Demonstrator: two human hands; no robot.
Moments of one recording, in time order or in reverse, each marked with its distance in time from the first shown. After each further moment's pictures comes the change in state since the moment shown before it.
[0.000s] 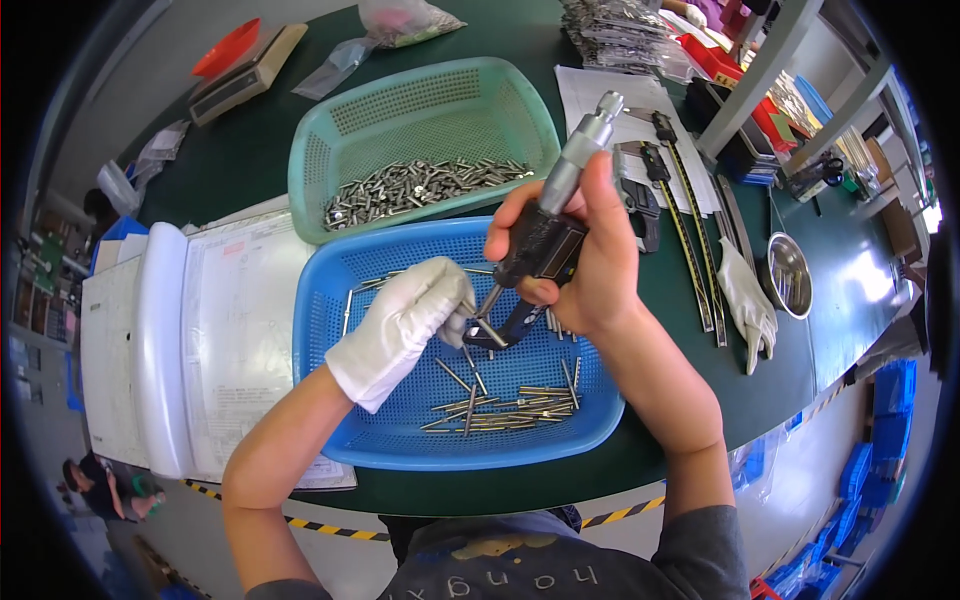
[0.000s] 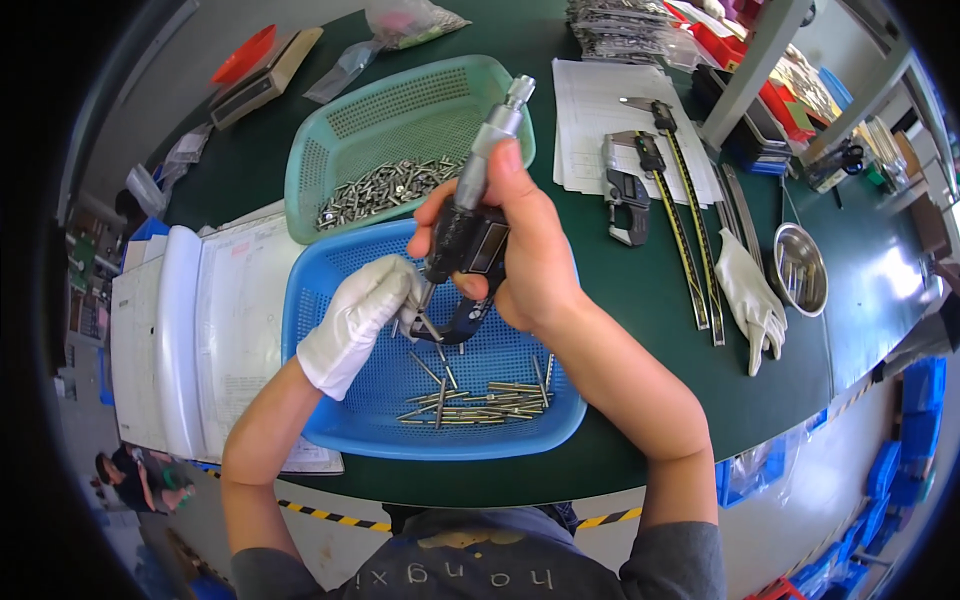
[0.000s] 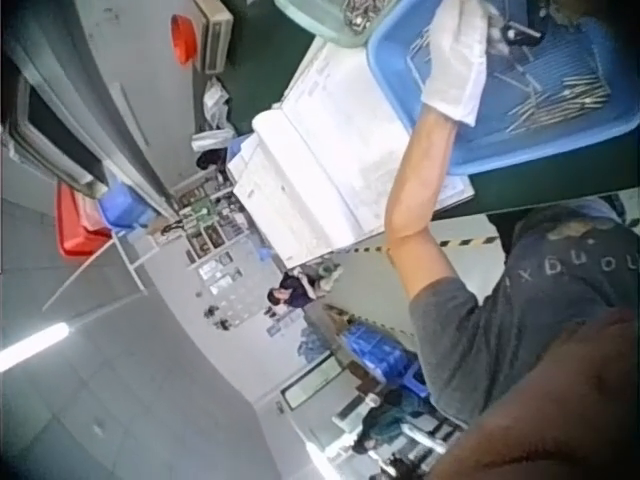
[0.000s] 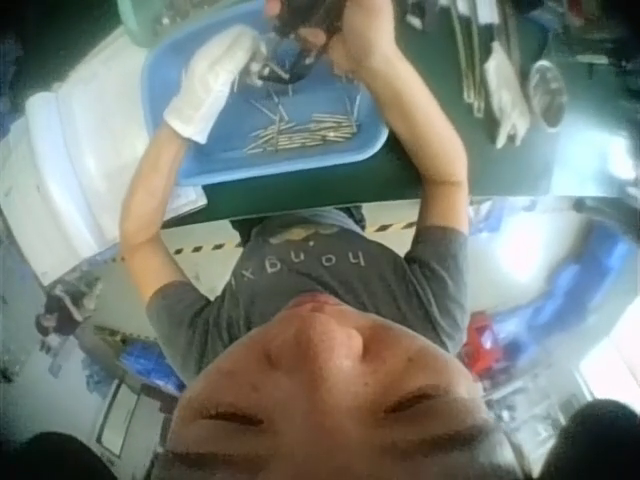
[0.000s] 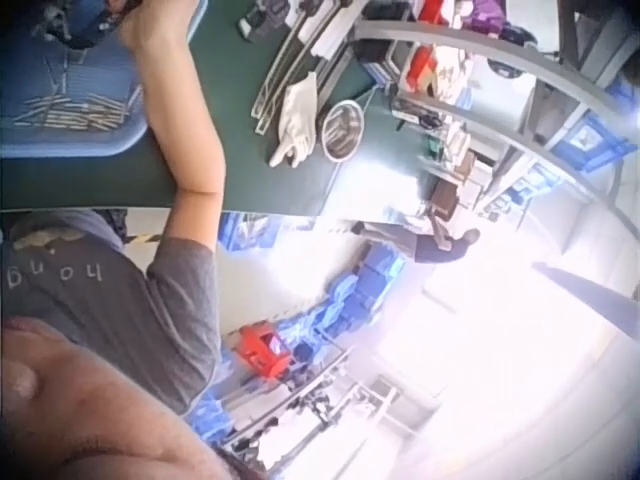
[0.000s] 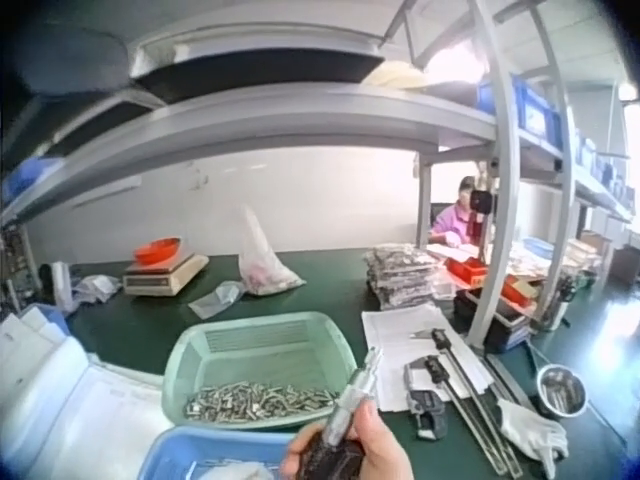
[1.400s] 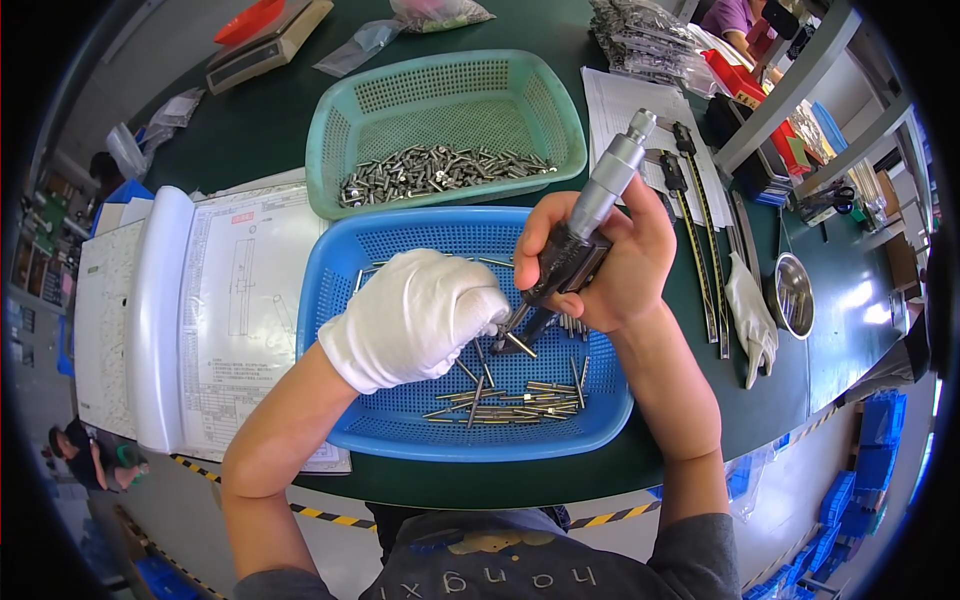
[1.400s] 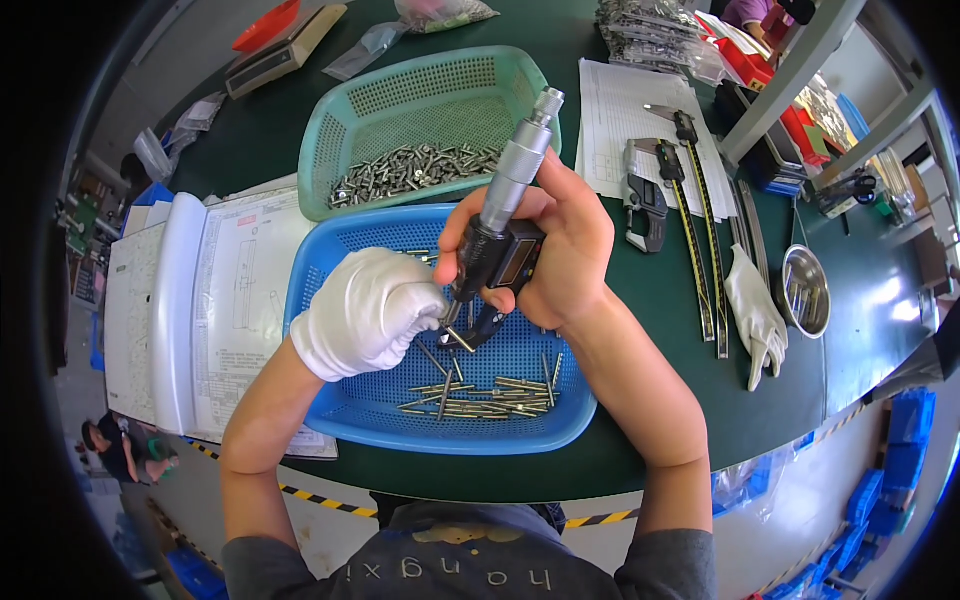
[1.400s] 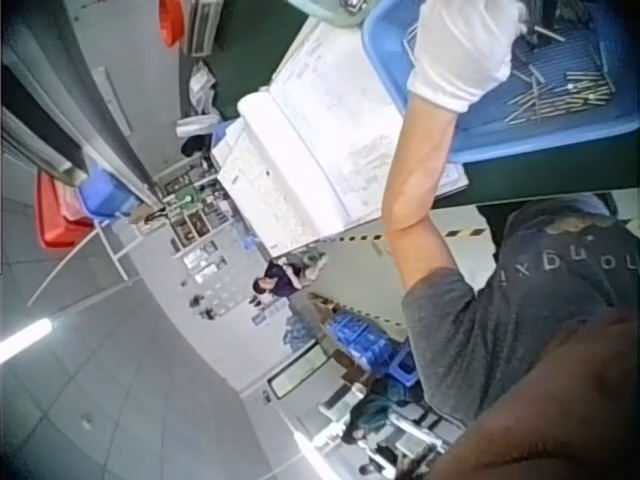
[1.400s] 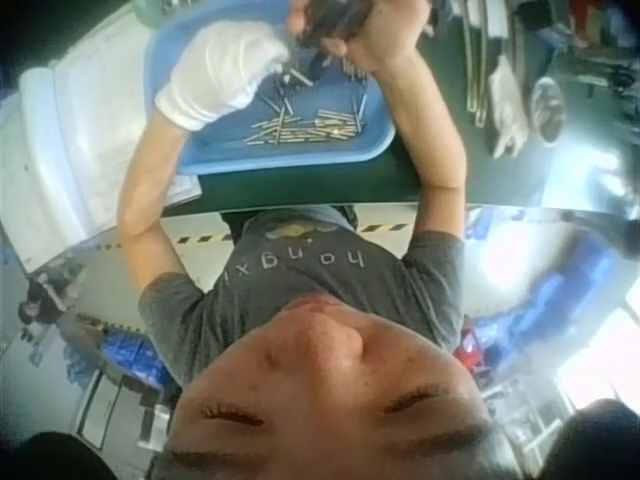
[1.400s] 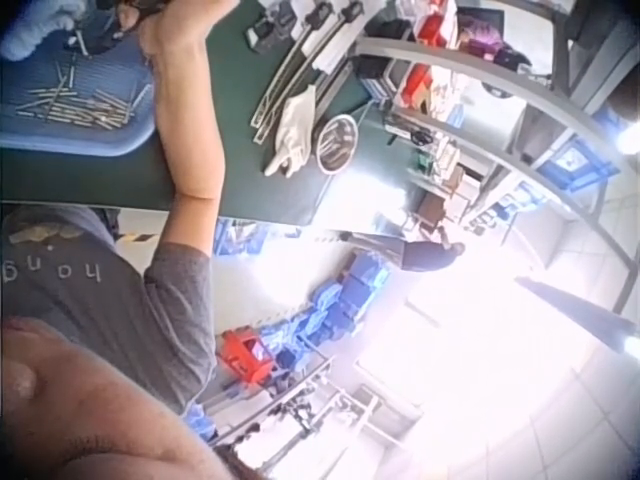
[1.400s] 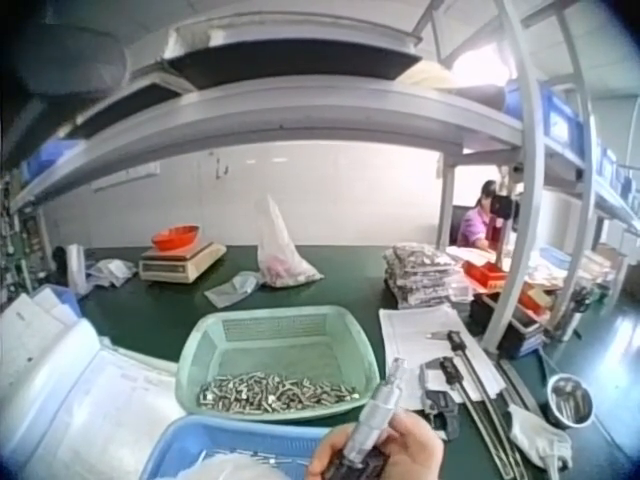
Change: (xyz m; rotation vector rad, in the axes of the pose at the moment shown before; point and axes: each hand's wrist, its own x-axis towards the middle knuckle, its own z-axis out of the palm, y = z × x) left_hand 0.001 0.014 -0.005 1.169 -0.067 0.856; right_hand 0.001 -0.003 -0.003 0.074 -0.127 0.152
